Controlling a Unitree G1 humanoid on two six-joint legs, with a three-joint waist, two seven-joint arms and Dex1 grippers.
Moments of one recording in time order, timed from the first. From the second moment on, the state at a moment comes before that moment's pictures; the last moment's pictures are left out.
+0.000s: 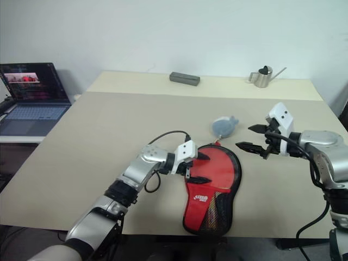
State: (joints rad) left arm -0.76 0.27 -0.38 0.49 -0.01 0.06 -1.17; right arm -0.56 -0.86 -0.05 -0.07 0.48 0.73 0.96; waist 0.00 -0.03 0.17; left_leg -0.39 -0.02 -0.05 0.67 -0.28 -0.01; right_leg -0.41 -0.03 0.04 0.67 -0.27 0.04
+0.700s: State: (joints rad) left arm -0.77 0.26 -0.39 0.58 0.02 -0.03 -1.12; right arm -1.14 -0.55 0.13 0.89 0.16 0.40 0.95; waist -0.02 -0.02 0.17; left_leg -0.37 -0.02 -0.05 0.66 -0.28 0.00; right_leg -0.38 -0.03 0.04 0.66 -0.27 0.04
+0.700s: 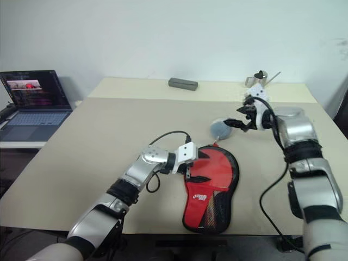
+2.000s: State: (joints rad) left arm -0.75 0.27 -0.39 0.55 0.02 -0.01 -1.10; right arm -1.24 -0.33 0.08 1.32 -0.13 0.14 0.65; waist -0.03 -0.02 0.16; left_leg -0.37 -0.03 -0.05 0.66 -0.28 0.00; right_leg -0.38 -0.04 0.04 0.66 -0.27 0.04
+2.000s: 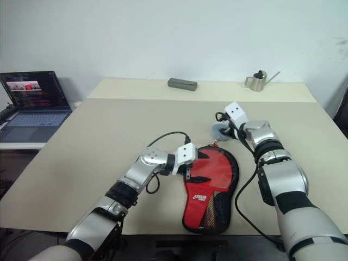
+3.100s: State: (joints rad) left arm -0.79 0.22 -0.39 0.69 0.05 -0.07 -1.10; right arm -1.00 -0.52 0.06 0.86 -0.10 0.38 0.80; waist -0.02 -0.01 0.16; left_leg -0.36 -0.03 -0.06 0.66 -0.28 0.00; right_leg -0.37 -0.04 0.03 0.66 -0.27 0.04
